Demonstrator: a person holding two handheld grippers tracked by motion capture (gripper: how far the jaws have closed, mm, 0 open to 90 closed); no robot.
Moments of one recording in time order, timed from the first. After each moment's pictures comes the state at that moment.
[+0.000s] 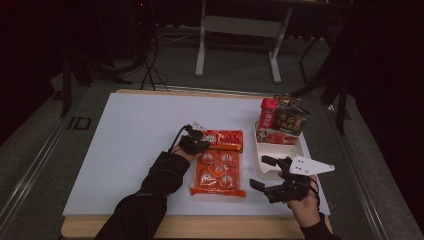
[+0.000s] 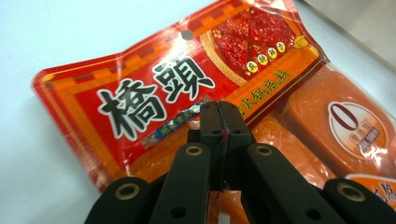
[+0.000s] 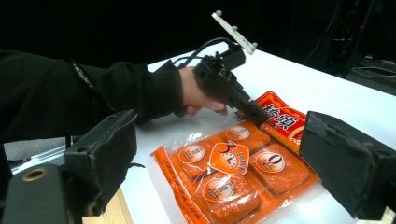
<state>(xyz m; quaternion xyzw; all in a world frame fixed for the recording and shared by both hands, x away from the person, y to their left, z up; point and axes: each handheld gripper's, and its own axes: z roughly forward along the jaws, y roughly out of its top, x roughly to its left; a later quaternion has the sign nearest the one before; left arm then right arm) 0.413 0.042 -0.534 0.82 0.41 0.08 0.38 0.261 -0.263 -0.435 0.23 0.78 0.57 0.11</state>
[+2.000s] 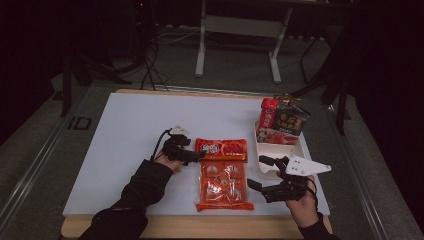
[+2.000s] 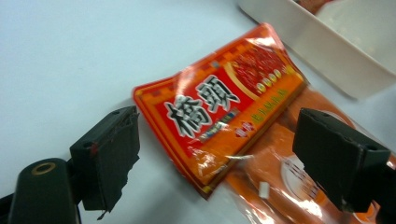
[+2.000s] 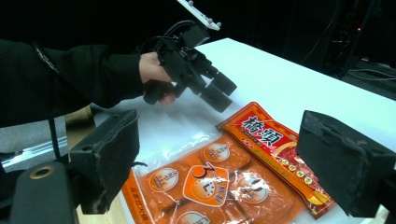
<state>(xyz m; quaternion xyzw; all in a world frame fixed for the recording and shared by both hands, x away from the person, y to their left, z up) 0.375 0.091 -0.517 0.78 0.42 0.07 0.46 0.261 -0.256 -0.435 0.22 0.79 0.56 0.12</state>
